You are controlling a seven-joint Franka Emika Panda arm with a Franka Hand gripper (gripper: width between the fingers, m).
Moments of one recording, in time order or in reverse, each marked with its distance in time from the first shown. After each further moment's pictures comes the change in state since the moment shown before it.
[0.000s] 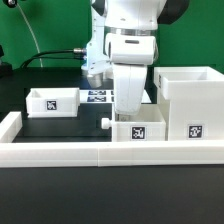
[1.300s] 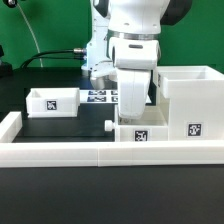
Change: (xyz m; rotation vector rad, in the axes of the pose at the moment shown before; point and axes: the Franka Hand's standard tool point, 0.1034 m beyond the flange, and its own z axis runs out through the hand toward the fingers) arm 0.006 -0.005 0.003 0.030 -0.002 -0.011
